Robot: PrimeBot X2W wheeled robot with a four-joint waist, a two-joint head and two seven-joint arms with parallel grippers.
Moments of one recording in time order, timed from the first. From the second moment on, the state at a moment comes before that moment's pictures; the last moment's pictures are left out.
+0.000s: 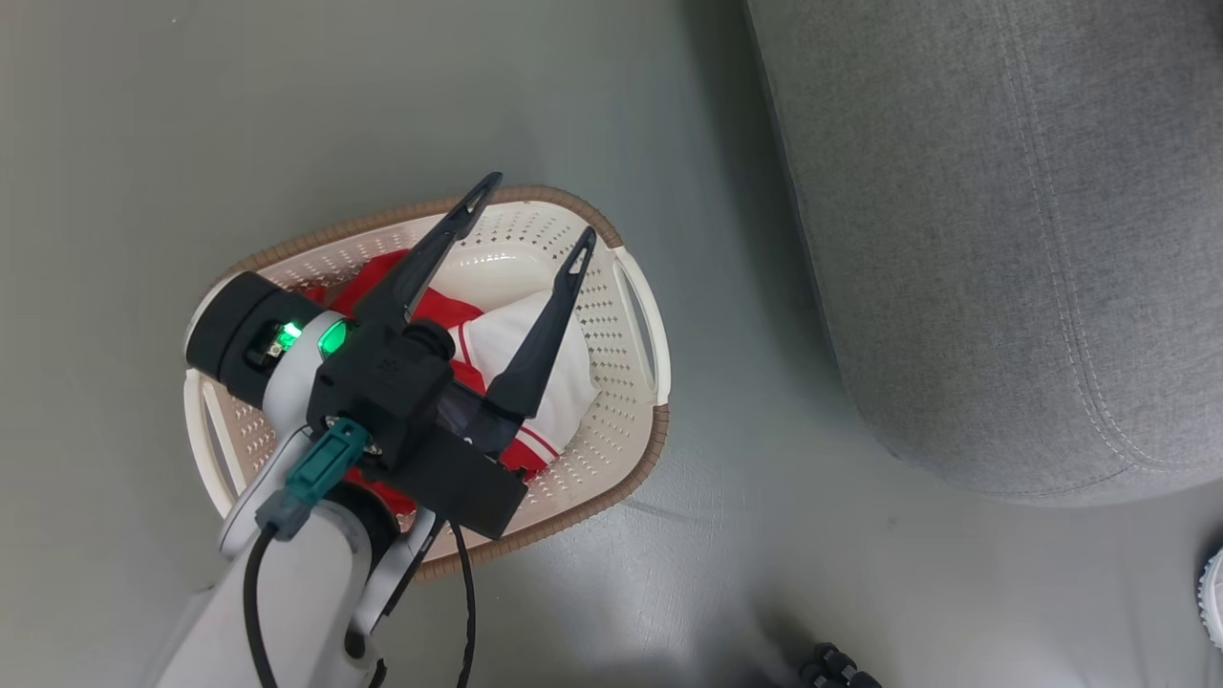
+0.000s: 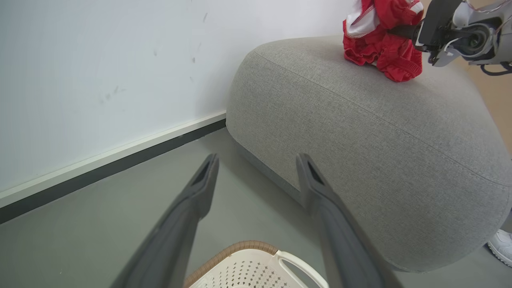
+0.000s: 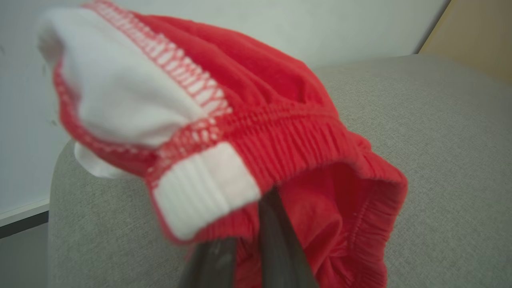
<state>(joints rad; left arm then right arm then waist) -0.49 0.21 -0.42 -0.17 -0.20 -0.08 0.09 -1.29 -0.39 0.16 1.07 0.50 -0.01 -0.20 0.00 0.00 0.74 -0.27</state>
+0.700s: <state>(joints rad) -0.48 0.23 -0.37 -0.08 -0.21 -0.07 0.04 -1.22 -0.26 0.26 1.17 0.46 0.08 -0.24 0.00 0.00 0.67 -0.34</state>
